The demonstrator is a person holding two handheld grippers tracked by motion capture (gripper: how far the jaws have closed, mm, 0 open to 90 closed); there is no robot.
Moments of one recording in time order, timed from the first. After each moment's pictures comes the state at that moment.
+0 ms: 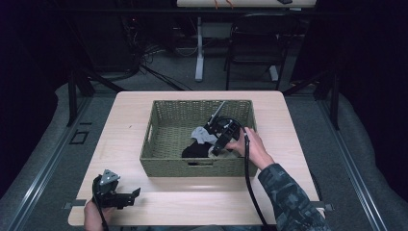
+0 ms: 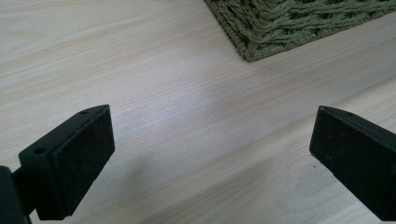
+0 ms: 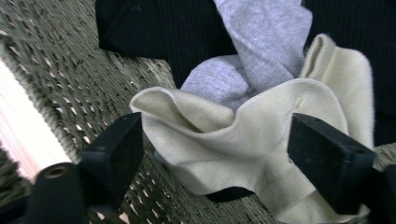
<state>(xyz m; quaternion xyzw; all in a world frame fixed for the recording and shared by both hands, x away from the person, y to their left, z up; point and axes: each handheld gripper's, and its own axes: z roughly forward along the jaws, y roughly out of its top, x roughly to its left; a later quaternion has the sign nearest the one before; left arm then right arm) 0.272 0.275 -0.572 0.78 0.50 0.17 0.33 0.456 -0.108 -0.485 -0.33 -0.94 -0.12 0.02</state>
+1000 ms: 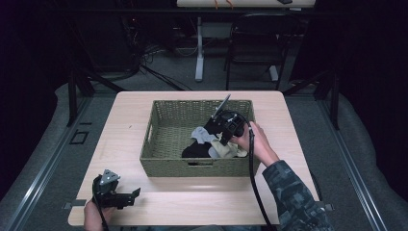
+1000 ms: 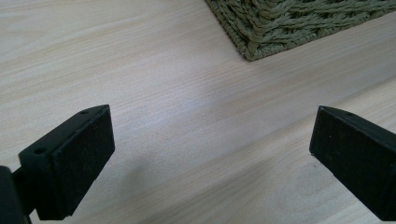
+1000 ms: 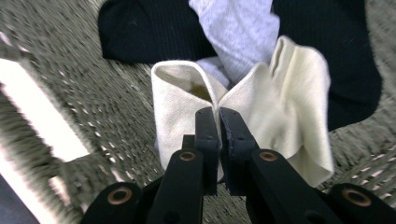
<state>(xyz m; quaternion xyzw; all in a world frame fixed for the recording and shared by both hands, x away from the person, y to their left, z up) 0.273 0.275 -0.572 0.78 0.50 0.17 0.33 0.455 -0.118 -0.457 -0.36 -0.92 -0.13 0.01</state>
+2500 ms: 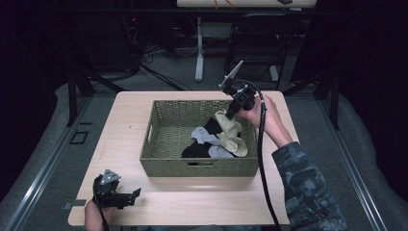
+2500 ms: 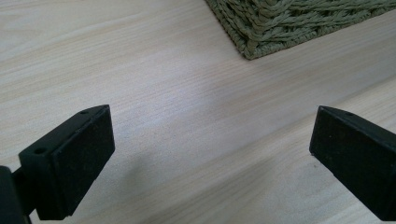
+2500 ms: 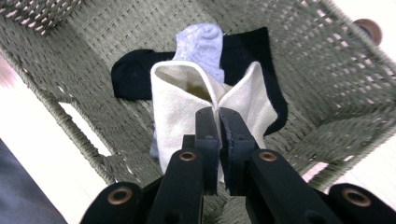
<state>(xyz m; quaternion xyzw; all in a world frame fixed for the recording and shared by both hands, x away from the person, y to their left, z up) 0.274 0.274 -0.573 0.79 0.50 0.17 0.33 0.471 -0.136 -0.360 -0.38 -0.91 -0.17 -0.04</state>
